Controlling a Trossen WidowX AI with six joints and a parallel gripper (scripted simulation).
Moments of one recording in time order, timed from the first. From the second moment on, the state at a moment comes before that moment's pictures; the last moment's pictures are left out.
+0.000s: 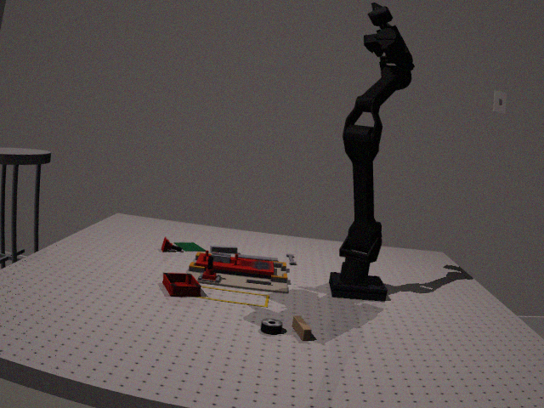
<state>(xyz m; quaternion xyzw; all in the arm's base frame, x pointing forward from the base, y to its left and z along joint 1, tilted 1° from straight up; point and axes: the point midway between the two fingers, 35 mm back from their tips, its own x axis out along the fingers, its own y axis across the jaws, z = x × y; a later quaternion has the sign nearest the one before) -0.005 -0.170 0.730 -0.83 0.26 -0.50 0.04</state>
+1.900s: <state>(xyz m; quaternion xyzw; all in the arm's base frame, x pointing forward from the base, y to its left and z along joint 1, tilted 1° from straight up) 0.425 -0.271 0.400 0.17 0.11 -0.22 0.95</state>
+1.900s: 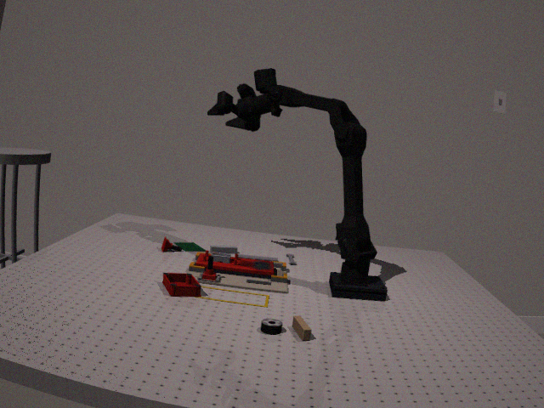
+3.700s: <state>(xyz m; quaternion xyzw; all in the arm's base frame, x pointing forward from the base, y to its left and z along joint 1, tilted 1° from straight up) 0.392 0.179 0.106 0.36 0.60 -0.34 0.63</state>
